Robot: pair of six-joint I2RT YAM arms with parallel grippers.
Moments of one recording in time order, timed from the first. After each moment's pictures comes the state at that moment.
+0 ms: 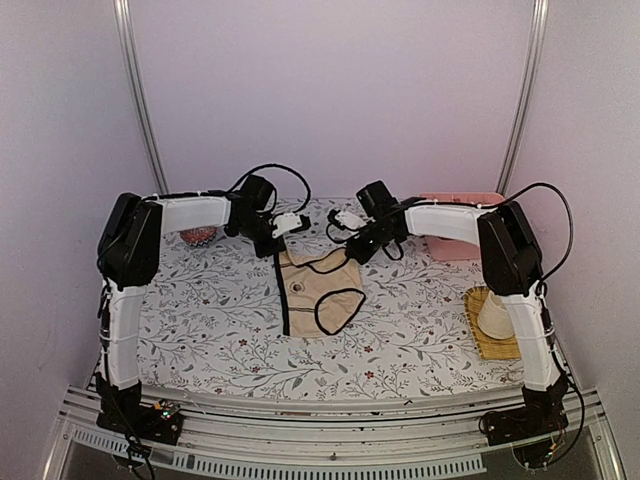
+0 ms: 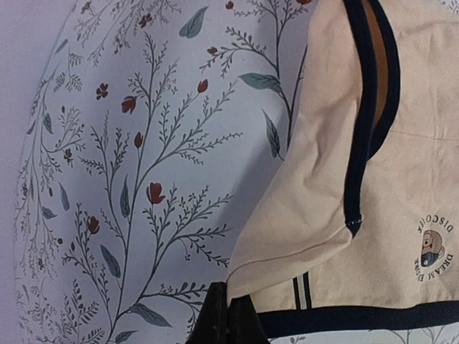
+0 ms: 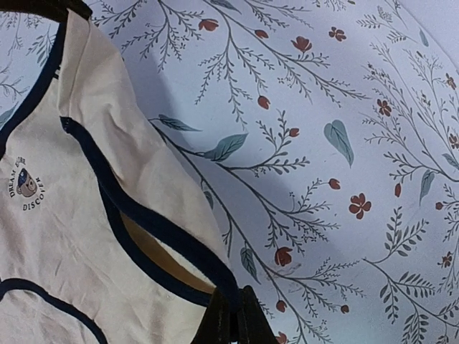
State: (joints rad) left arm -0.47 2.20 1.72 -0.48 0.14 0.82; right arm 0.61 2.34 1.88 -0.47 -0.15 -0.29
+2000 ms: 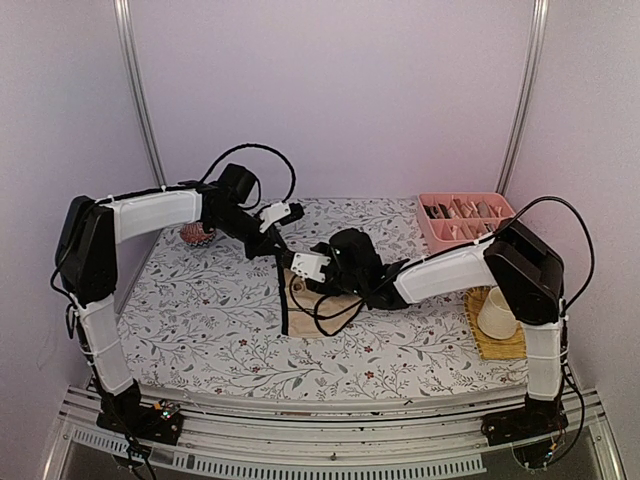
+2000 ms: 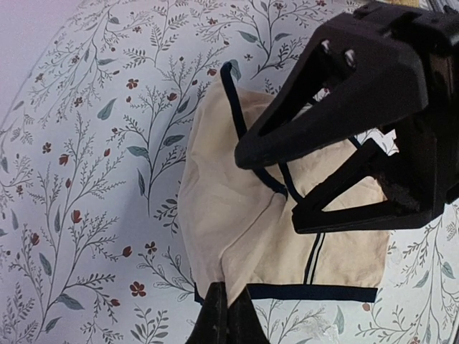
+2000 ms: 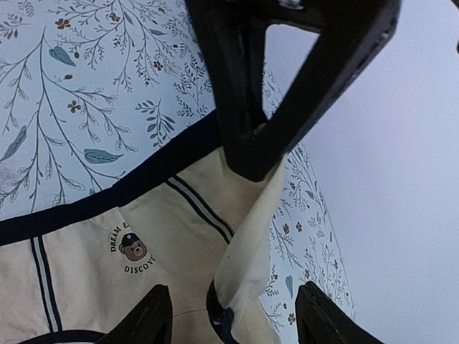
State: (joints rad) left arm -0.48 1.92 1.52 -0.59 0.48 0.68; right arm 0.94 2.08 1.31 0.37 0.22 -0.78
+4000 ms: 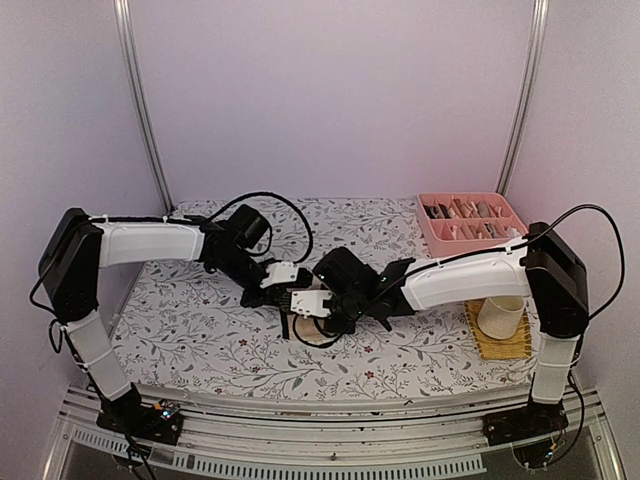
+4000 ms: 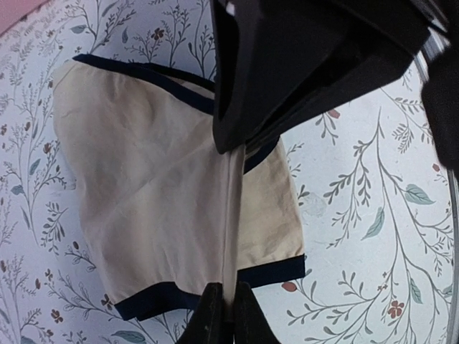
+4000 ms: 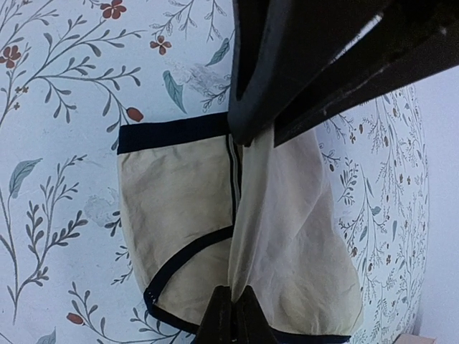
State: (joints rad) left arm -0.64 1.77 1.20 -0.56 0.45 0.98; right arm 1.08 1.95 1.32 -0.23 0.21 -0.63
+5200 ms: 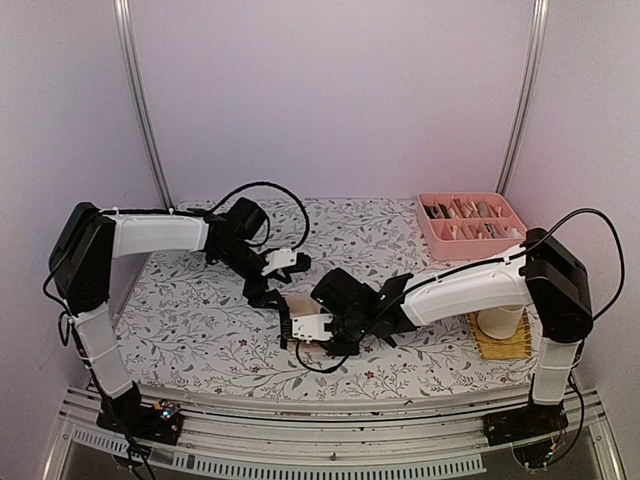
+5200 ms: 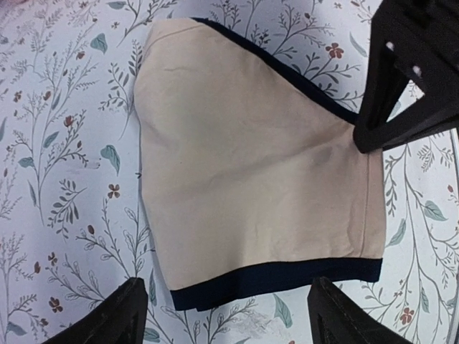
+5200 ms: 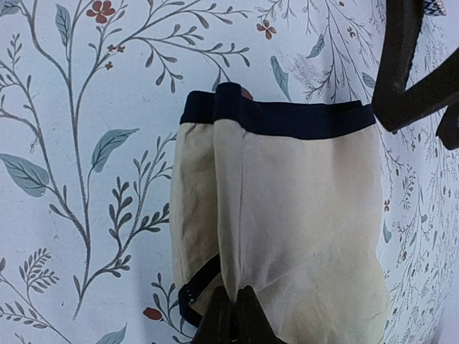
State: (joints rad) left arm -0.58 1.83 1.27 -0.58 0.49 0.91; right arm 1.14 1.93 1.25 -0.27 0.15 -0.61
